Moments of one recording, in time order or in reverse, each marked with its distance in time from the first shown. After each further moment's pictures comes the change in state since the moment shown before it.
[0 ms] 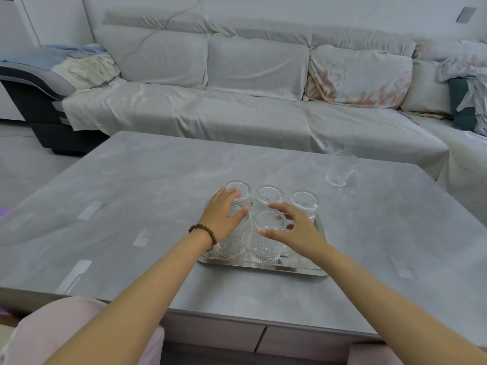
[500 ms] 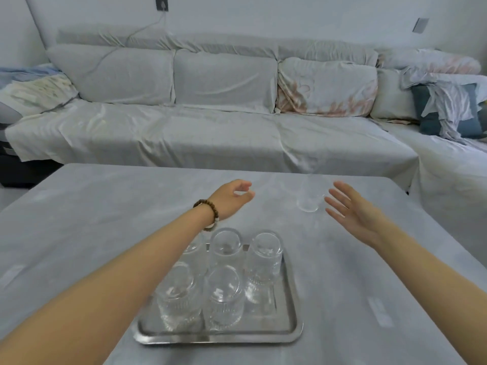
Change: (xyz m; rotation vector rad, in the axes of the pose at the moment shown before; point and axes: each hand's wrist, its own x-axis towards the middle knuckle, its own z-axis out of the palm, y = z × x) left_hand 0.157 0.090 0.016 -0.282 -0.209 -0.003; right_hand 0.087 0.056 -0.205 0.906 0.318 0.287
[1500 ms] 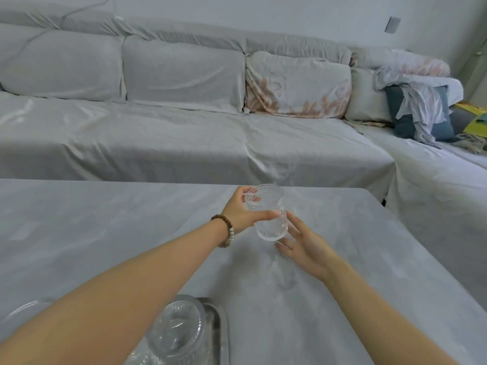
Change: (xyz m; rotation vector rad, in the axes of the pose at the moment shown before) left_hand 0.172 0.010 0.149 -0.447 -0.009 -0.056; right_hand 0.132 0.047 -0.061 -0.038 -0.121 0.188
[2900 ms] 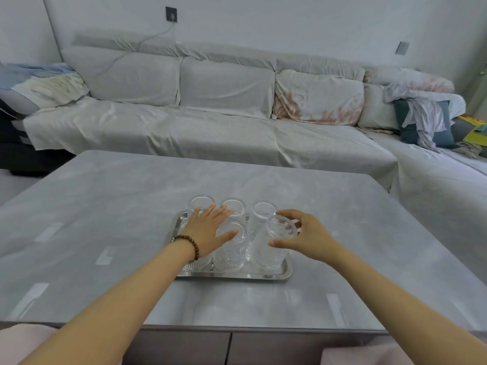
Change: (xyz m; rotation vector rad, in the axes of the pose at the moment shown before) left_hand -0.323 -0.027 -0.151 1.211 -0.034 0.130; right_hand -0.255 0.069 0.147 -1.126 0.002 -0.443
